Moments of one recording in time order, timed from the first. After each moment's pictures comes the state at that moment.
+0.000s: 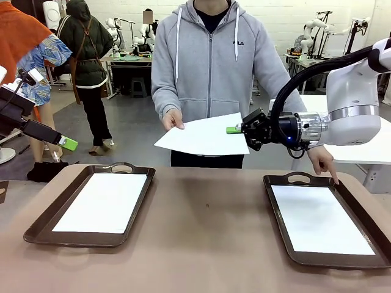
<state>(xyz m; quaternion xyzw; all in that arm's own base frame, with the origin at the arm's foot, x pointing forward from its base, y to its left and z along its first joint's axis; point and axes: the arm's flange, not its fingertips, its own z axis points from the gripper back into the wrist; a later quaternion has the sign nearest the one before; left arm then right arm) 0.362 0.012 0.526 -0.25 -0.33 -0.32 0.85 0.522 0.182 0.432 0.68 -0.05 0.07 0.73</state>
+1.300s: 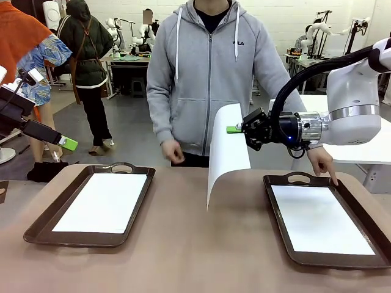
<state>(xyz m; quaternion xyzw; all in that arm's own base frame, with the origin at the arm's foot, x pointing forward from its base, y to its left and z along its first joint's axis) 0.362 0.012 0.526 -0.25 -0.33 -0.32 0.85 0.522 0.181 0.433 0.68 -0.05 0.07 0.72</state>
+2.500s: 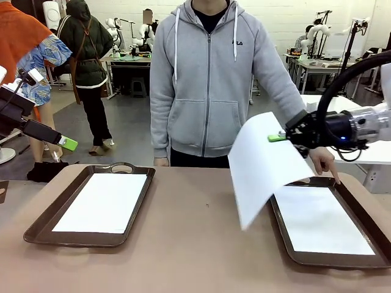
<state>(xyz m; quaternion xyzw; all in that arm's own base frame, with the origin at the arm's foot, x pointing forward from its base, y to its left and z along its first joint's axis) 0.362 0.012 0.526 -0.25 -0.33 -0.32 0.85 0.467 0.081 0.459 0.64 0.02 0.06 0.76</state>
